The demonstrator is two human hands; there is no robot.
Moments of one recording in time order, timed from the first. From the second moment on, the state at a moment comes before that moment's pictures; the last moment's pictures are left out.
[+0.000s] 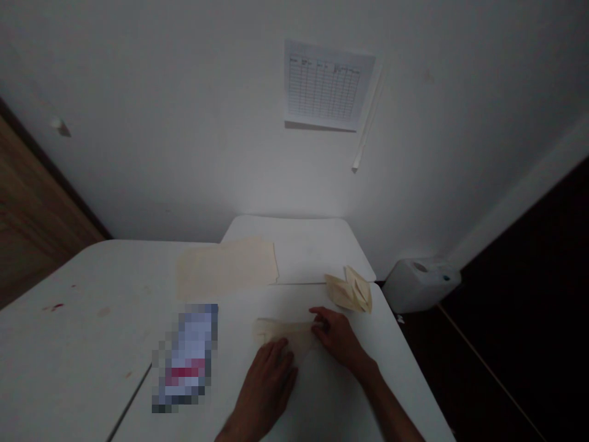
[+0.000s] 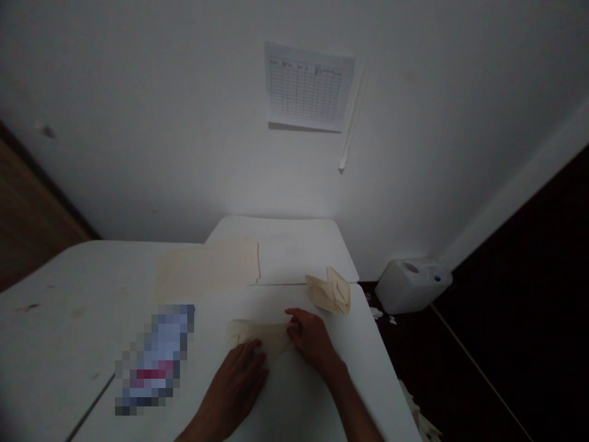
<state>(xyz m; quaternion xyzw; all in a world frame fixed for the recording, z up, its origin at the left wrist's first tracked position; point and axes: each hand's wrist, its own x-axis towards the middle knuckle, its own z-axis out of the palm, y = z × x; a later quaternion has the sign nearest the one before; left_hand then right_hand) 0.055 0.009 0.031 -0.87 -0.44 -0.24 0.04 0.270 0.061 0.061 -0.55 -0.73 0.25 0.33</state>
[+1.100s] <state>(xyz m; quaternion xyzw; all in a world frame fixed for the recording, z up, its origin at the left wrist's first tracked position) 0.095 0.043 0.042 -0.89 -0.38 -0.25 -0.04 0.275 0.065 0.046 -0.55 -0.63 0.37 0.39</state>
